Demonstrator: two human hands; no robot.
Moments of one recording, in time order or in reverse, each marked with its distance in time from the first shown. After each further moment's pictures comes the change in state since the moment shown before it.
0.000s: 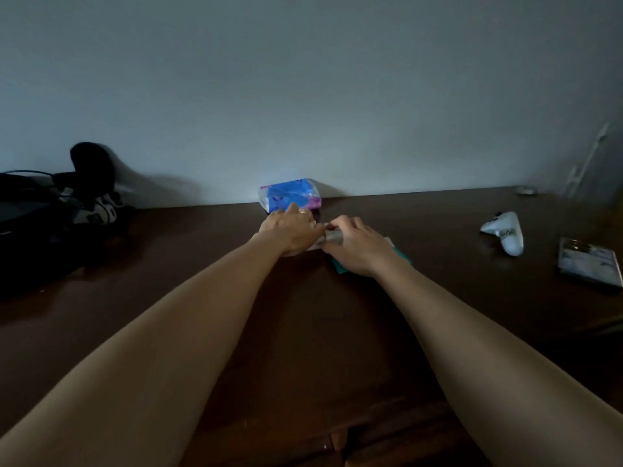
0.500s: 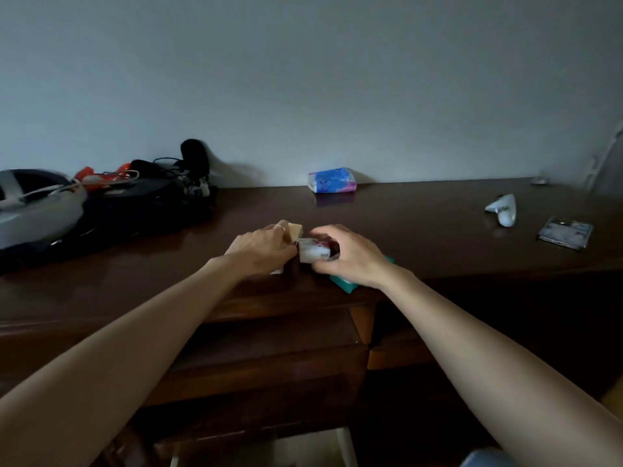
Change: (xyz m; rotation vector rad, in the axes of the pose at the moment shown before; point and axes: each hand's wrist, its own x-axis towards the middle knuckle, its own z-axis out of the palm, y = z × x) left_hand -0.250 -0.064 -0.024 -0.120 0.092 -0.110; right_hand -0.179 -0.120 -0.004 0.231 -0.051 -0.296
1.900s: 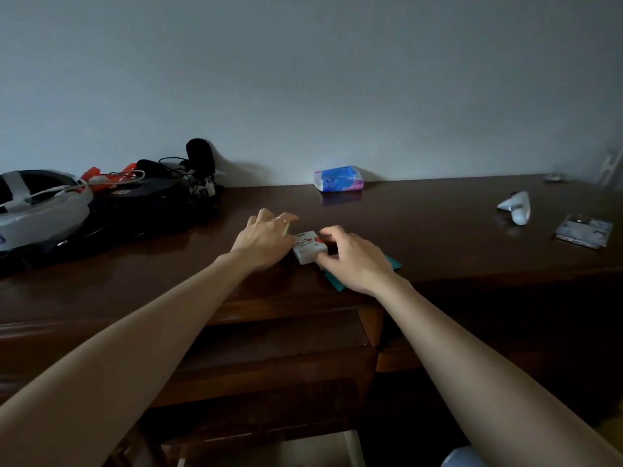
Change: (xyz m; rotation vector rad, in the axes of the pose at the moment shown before) left_hand 0.016 -0.006 -0.003 -0.119 0.019 -0.126; right_hand 0.006 -0.002 0.020 -0.145 0.118 0.048
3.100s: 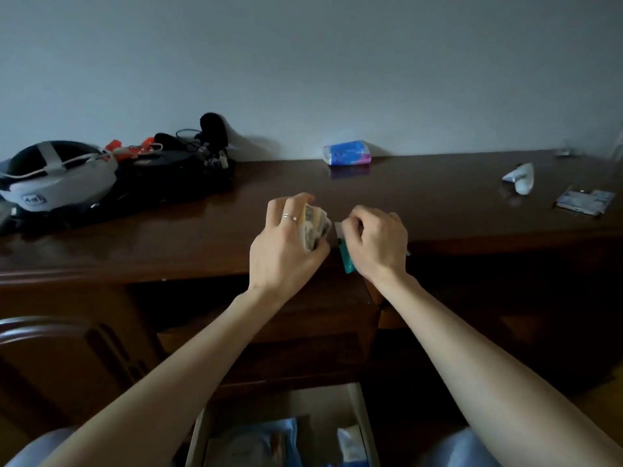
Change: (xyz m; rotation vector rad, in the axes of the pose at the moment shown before) left_hand -0.148 0.044 0.020 -0.289 0.559 0.183; right_hand -0.073 -0.030 -0.002 0.063 0.640 -0.112
